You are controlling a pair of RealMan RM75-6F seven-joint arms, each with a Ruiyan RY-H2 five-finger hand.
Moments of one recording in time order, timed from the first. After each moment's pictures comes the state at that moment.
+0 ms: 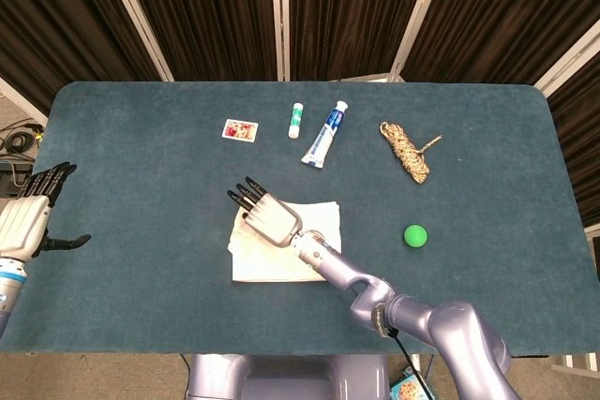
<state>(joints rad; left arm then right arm) -0.33 -0.99 -0.14 -1.73 1.24 1.16 -0.09 1.11 -2.04 0.17 -0.76 -1.54 0.89 -0.25</state>
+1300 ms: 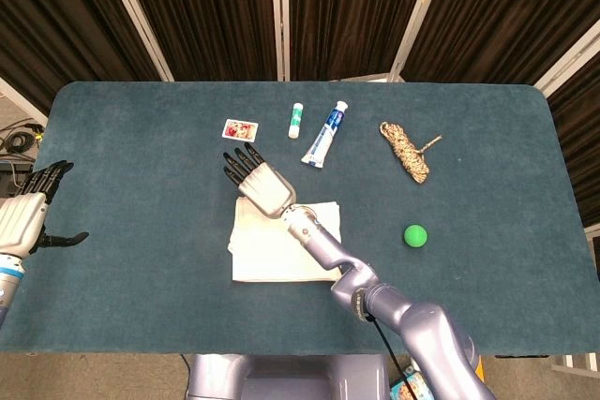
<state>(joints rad) -0.34 -0.99 -0.14 -1.70 1.22 1.12 -0.12 1.23 -2.13 0.26 -0.52 -1.46 0.91 -0.27</state>
